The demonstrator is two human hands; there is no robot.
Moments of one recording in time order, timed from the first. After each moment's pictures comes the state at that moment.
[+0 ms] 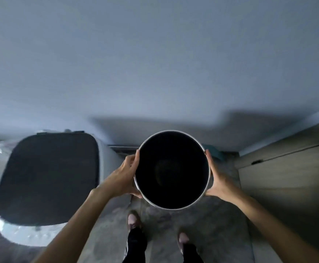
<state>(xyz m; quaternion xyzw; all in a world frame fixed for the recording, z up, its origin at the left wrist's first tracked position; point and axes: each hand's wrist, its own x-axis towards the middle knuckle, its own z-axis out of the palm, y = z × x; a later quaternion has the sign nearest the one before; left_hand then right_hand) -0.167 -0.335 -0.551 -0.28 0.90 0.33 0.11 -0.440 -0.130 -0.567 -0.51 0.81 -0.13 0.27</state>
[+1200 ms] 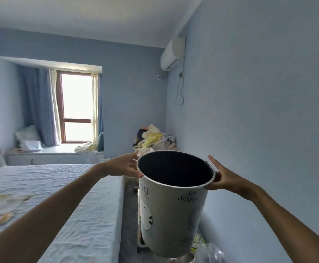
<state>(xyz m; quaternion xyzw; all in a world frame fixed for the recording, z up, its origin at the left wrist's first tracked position) 0.399 -0.117 -0.042 -0.72 0.59 0.16 -0.31 0.117 -0.362 -0.070 -0.87 0.17 -0.13 0.45</state>
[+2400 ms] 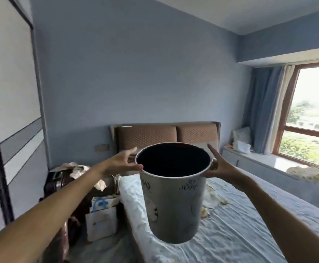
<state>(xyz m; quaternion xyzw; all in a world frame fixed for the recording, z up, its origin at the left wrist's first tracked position) 0.823 0.346 -0.101 -0.89 0.00 -0.09 -0.44 0.969 0.014 -0.096 -0.79 -0.36 0.13 0.47</state>
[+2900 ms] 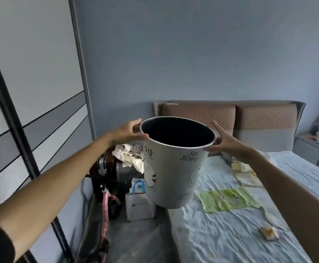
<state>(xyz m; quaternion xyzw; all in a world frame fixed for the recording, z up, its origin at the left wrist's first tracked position) 0.977 0.616 -0.106 -0.91 -0.14 -0.15 -0.36 1.220 0.360 -0.126 -0.73 -0.46 0.24 0.45</state>
